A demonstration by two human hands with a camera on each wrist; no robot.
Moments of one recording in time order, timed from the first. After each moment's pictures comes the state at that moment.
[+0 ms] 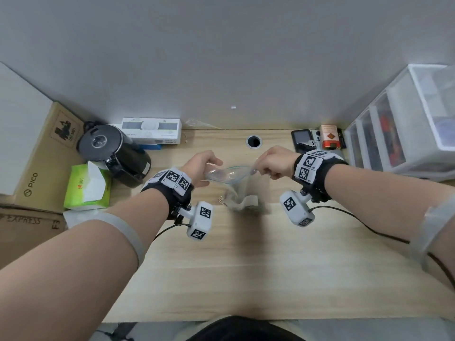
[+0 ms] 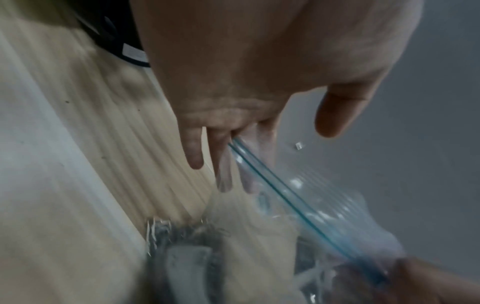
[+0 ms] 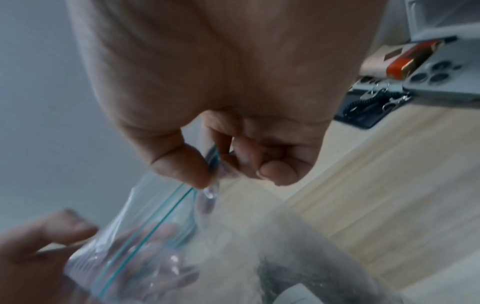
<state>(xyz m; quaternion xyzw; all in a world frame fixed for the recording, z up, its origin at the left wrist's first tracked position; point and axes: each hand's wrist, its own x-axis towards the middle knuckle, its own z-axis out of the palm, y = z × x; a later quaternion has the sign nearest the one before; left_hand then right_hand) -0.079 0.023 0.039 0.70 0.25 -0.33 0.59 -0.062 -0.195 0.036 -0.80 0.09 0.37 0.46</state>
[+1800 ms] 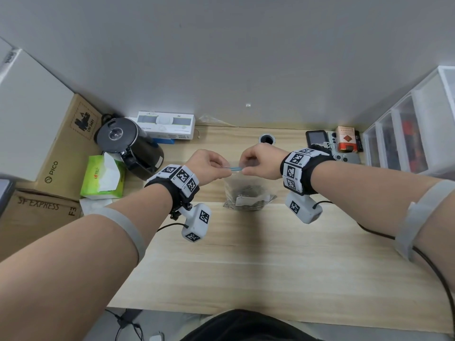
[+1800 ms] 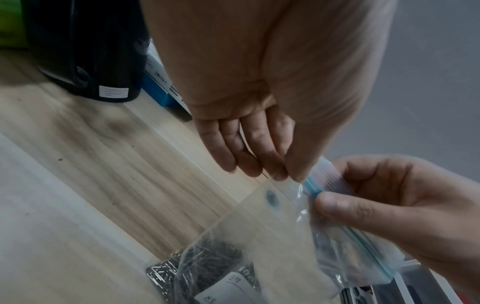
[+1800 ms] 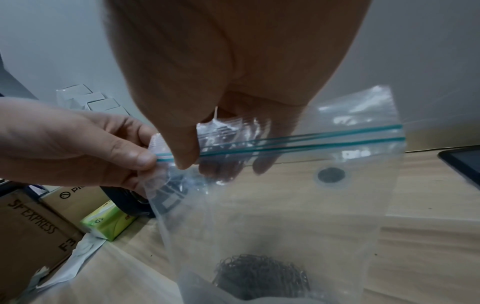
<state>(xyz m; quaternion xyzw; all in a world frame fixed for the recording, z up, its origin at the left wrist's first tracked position) -0.085 0.045 0.036 0.85 0.08 -0.24 0.45 -0.051 -0.158 0.031 -0.89 -0.23 0.28 0.28</state>
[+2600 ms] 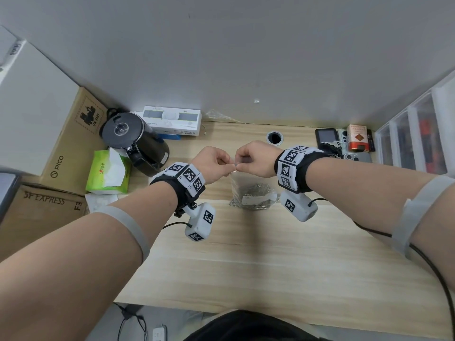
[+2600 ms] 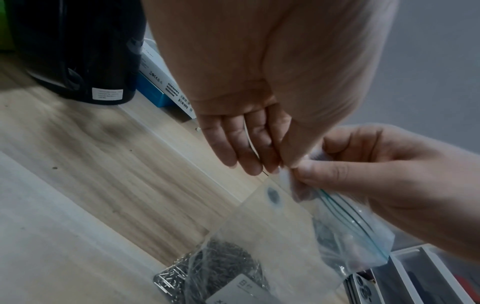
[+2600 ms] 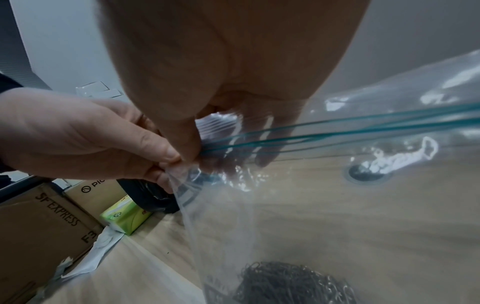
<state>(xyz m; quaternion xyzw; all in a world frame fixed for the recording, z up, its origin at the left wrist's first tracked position) -0.081 0.052 0.025 0.87 0.04 -0.23 0.43 -0.050 -0.126 0.037 -0.88 -0.24 0.28 0.28</state>
